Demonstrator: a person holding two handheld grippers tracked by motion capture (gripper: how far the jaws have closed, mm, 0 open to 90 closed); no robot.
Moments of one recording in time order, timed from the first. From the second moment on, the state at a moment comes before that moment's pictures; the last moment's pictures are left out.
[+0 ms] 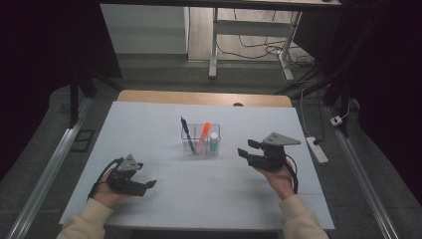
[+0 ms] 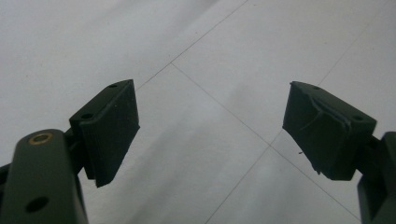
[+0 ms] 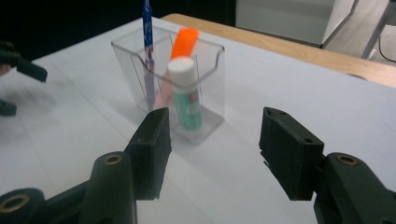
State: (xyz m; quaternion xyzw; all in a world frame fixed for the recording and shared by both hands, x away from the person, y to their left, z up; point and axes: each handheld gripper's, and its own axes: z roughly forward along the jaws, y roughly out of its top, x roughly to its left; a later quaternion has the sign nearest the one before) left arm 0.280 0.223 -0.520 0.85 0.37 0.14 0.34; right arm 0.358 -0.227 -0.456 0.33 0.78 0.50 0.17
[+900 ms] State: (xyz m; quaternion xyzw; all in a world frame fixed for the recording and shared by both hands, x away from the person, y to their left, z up) left arm 0.280 0.222 -0.518 0.85 0.37 0.14 0.35; right arm 0.323 -0.281 -0.488 0.34 0.80 0.47 0.17
